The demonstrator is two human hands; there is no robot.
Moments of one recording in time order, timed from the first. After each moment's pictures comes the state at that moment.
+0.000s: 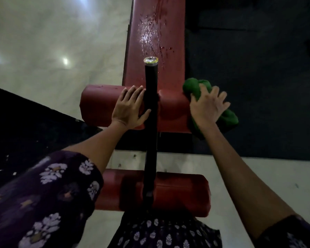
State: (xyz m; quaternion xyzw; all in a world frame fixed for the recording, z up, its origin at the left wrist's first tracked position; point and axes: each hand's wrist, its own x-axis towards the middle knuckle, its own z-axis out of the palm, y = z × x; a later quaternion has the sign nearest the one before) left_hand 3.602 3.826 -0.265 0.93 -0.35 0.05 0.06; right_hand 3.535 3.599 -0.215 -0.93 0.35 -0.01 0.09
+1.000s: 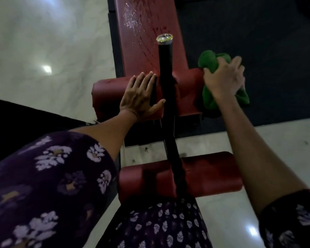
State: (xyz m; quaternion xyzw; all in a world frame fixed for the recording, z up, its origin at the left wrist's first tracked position) left_hand 3.625 3.859 -0.272 0.90 -0.44 0.05 0.04; right_hand 3.547 3.636 -0.213 -0.88 0.46 -0.01 0.11
